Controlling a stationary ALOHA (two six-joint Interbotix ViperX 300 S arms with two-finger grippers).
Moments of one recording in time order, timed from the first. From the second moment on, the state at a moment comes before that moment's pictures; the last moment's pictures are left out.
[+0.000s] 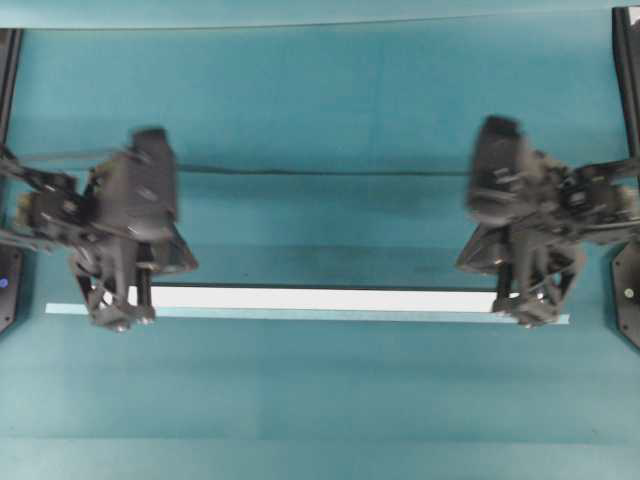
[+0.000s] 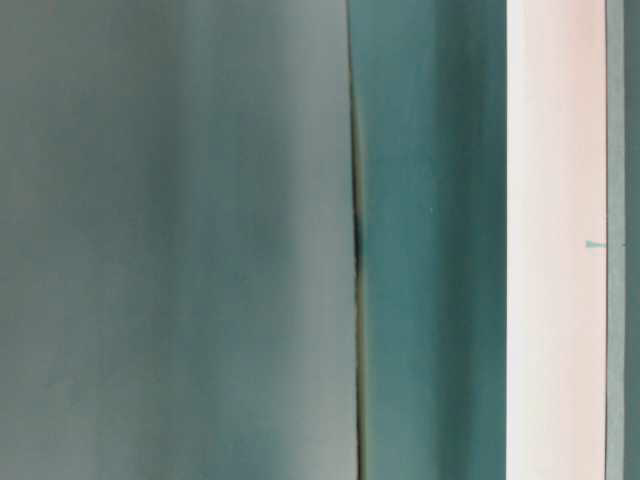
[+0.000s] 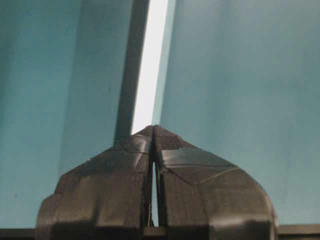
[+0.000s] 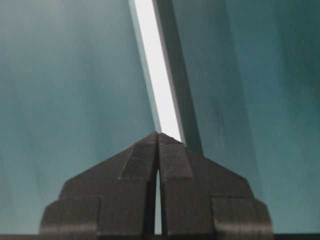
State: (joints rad) left arm -0.02 -0.39 0.66 0.02 0.70 -0.17; right arm -0.02 -0.39 0.62 0.08 0.87 0.19
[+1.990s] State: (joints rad) left arm -0.02 0.00 0.69 0.02 0.54 -0.08; right arm -0.01 -0.02 0.65 0.06 0.68 0.03
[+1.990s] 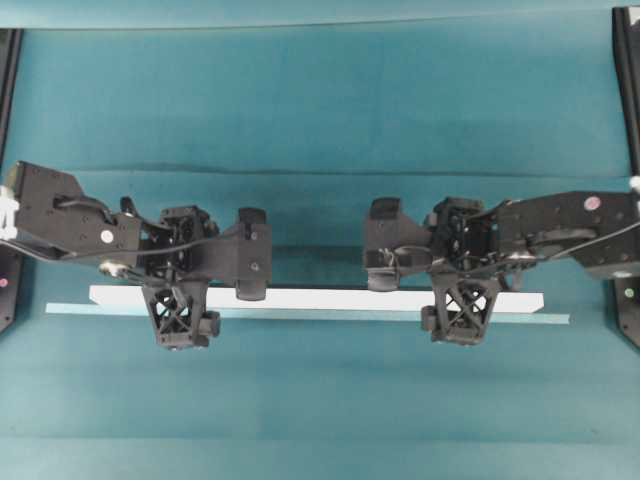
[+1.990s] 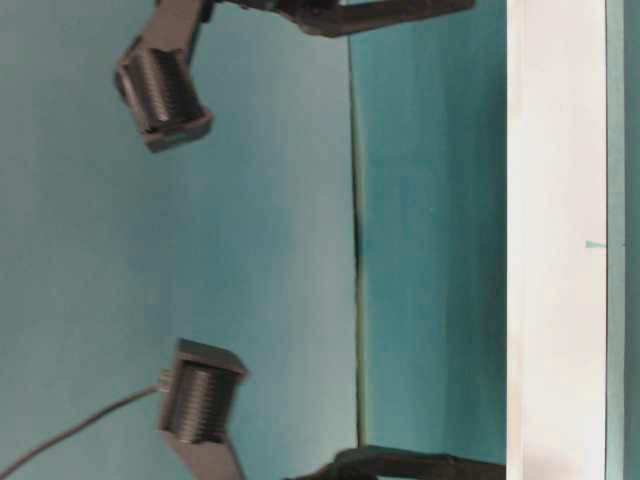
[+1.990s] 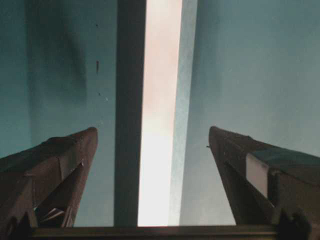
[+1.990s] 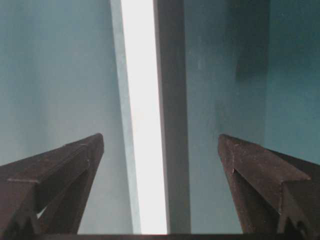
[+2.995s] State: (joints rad) left arm -0.01 0.02 0.74 0.02 0.50 -0.09; right arm 0.00 0.06 0.68 0.06 0.60 0.03
